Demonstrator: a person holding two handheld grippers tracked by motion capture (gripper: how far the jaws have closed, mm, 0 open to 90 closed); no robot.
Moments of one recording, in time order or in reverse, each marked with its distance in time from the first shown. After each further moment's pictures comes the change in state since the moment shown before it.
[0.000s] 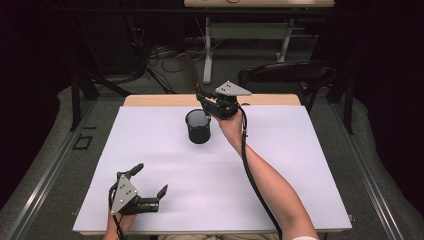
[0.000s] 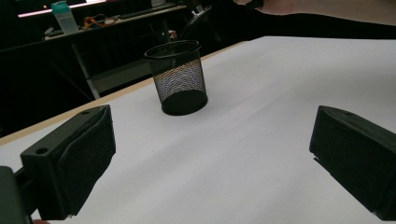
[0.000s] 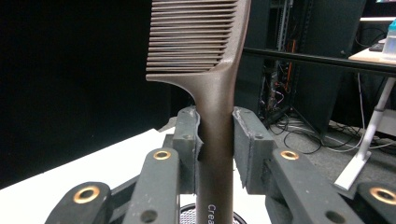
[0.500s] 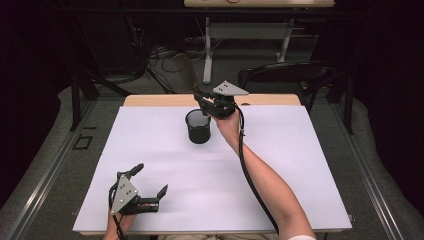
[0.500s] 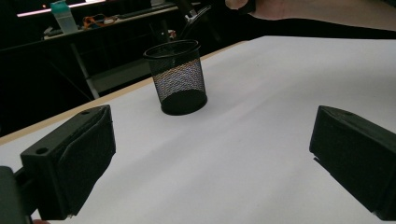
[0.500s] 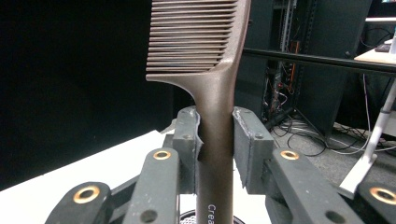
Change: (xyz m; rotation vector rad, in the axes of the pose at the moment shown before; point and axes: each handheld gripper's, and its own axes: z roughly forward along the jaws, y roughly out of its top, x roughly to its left) left arm 0.000 -0.001 0.000 0.003 0.000 -0.003; right arm 0.000 -0.004 0.009 -0.008 0.012 0.008
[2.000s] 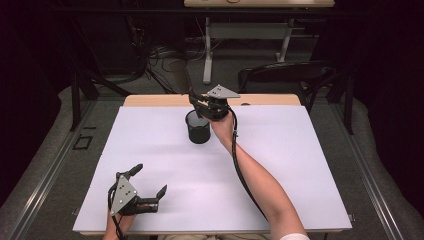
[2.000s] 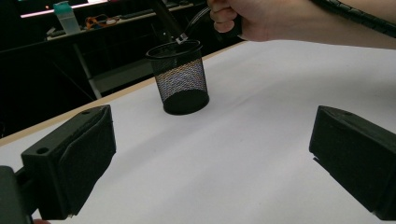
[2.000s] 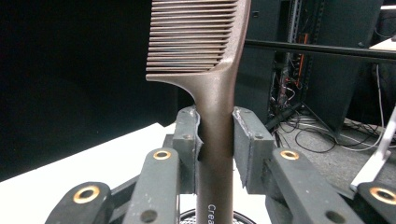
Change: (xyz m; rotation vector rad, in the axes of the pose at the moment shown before) left arm 0.000 0.000 -0.002 0.000 0.006 0.004; right arm -0.002 -0.025 0.026 0.015 0.026 0.012
